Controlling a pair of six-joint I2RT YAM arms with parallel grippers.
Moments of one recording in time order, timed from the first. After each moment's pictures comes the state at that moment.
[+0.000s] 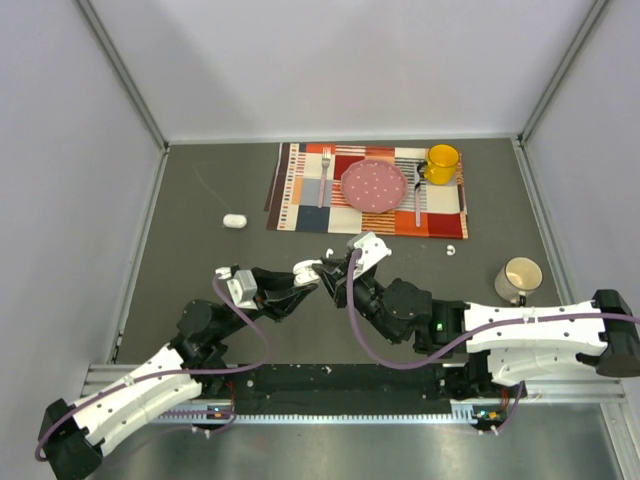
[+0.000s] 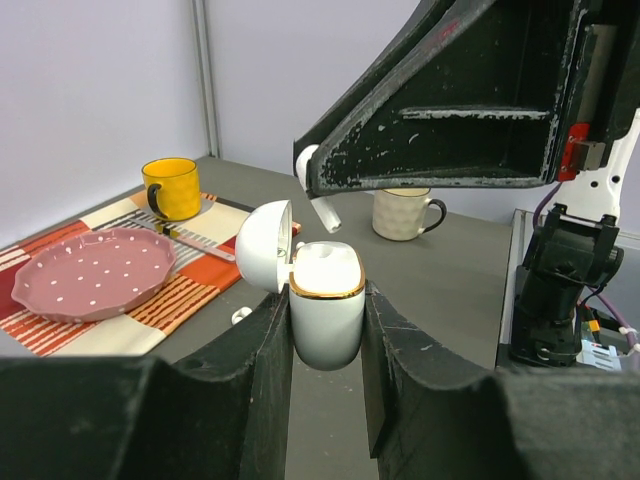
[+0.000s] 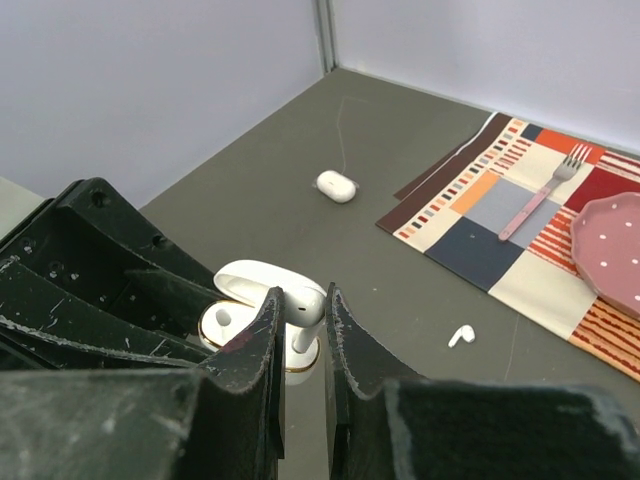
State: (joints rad) left arm -0.82 0.45 0.17 0.64 0.29 -0.15; right arm 1.46 1.11 0.84 0.31 0.73 0.10
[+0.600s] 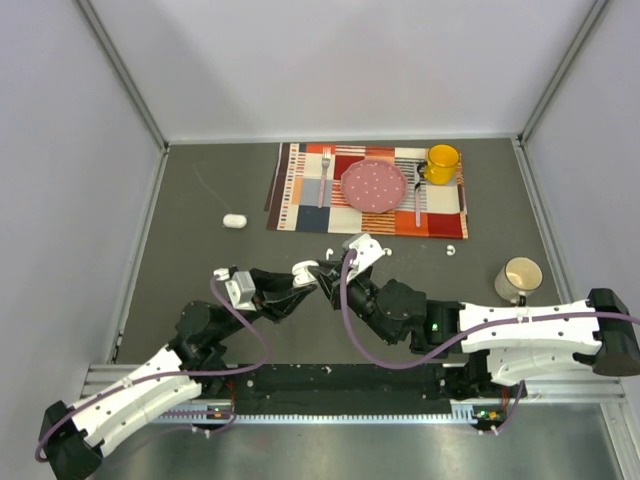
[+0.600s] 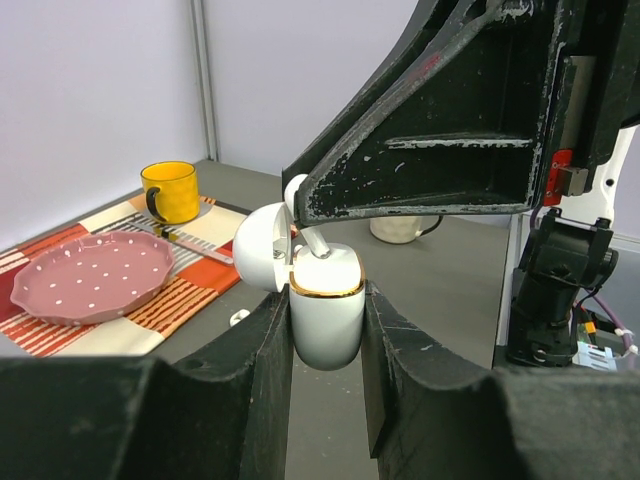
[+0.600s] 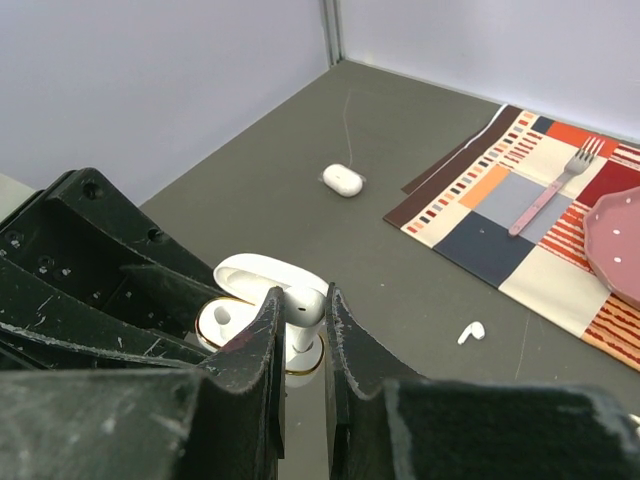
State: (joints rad) left arm -0.83 0.43 0.17 0.62 0.29 -0.15; right arm 1.46 1.14 0.84 0.31 0.72 0.12
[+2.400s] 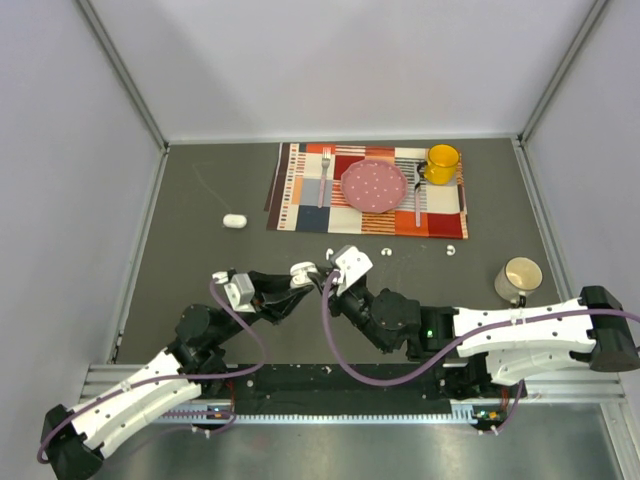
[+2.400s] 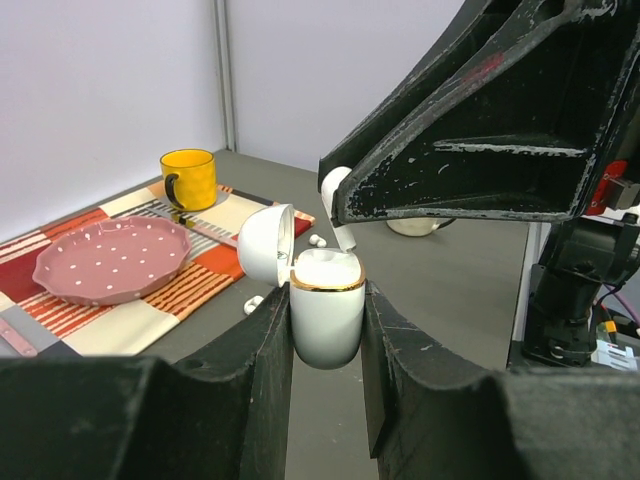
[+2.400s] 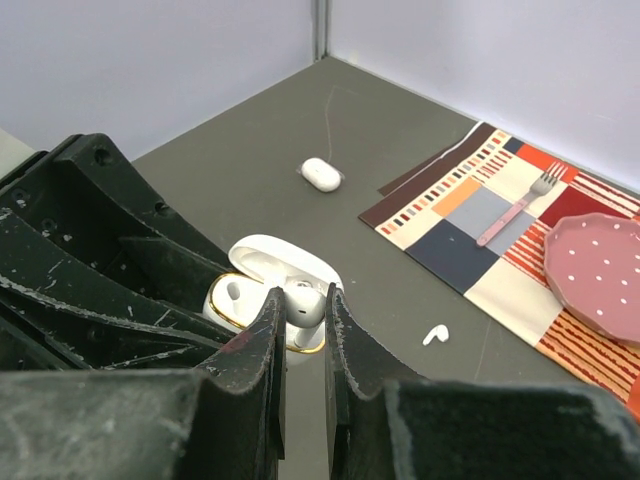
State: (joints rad) left arm -0.83 0.37 0.14 0.58 0.24 -0.14; right arm 1.51 1.17 0.85 0.33 0.77 -0.02
